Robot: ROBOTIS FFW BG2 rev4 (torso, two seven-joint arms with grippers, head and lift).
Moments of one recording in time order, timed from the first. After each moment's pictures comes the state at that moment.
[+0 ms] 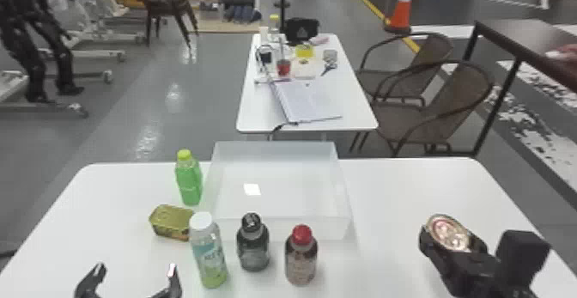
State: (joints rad) left arm 0.51 0.00 0.07 -1.82 -0.08 -0.35 0.03; right arm 0.21 0.00 -0.16 -1.74 -0.11 0.16 0.20
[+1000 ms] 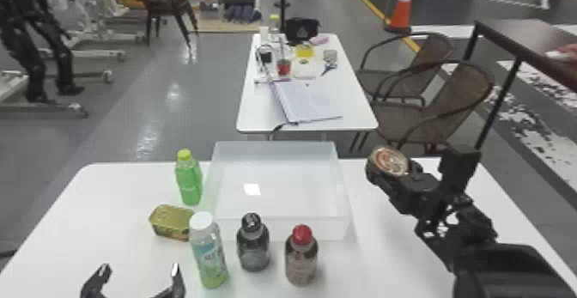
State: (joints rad) left arm 0.49 0.00 0.06 -1.79 -0.05 -0.36 0.03; right arm -0.16 -0.10 0.03 -1.49 -0.22 0.17 0.31
